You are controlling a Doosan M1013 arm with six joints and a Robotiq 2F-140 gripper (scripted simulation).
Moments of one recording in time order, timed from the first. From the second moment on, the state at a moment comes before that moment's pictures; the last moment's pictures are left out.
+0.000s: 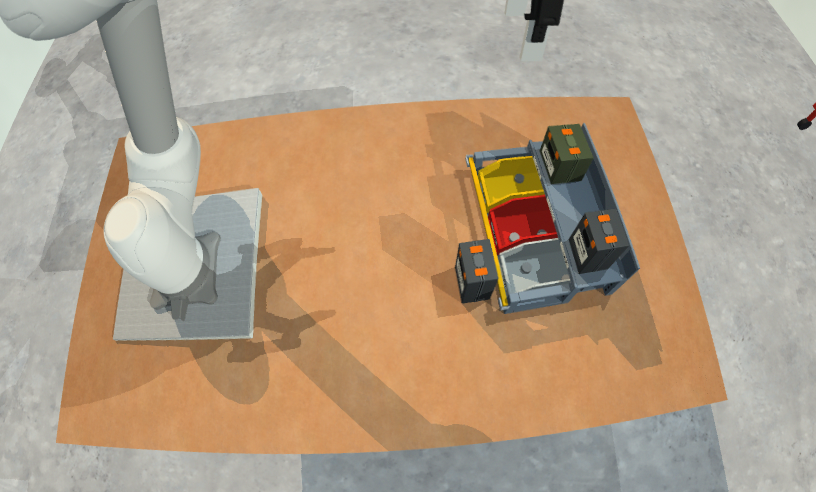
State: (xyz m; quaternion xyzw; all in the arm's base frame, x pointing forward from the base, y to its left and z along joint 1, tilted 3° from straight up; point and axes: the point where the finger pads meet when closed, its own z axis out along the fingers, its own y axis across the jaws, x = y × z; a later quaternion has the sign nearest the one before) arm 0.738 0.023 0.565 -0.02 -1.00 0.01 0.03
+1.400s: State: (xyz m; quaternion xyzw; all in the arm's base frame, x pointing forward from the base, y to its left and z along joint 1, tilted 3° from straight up) arm 0.738 0.023 0.565 -0.23 -0.97 0.01 0.02
